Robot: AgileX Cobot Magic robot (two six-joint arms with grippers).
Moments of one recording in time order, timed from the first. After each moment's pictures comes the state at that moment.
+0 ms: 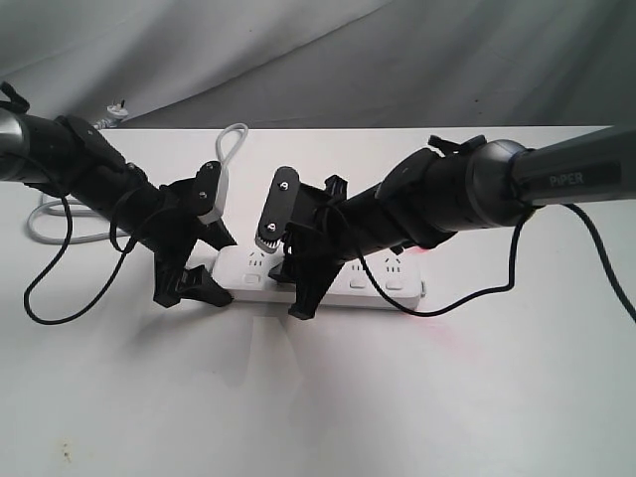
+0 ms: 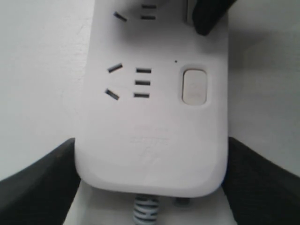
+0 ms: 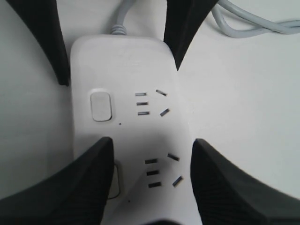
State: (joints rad) left arm -0.04 2.22 -1.40 -0.80 0.88 1.95; right arm 0.57 2.14 -1.29 1.14 0.30 -1.88
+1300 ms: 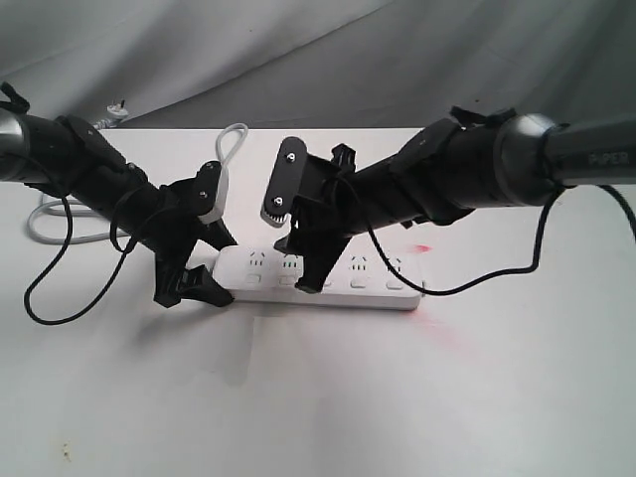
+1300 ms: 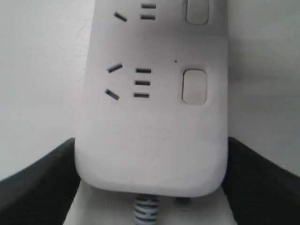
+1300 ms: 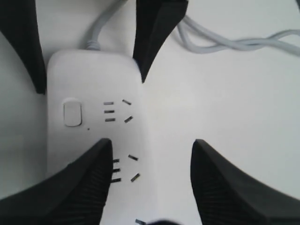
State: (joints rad) left arm -0.04 2.22 -1.40 -0.81 0.88 1.95; right arm 0.55 2.05 -1.29 1.13 0.29 -1.91
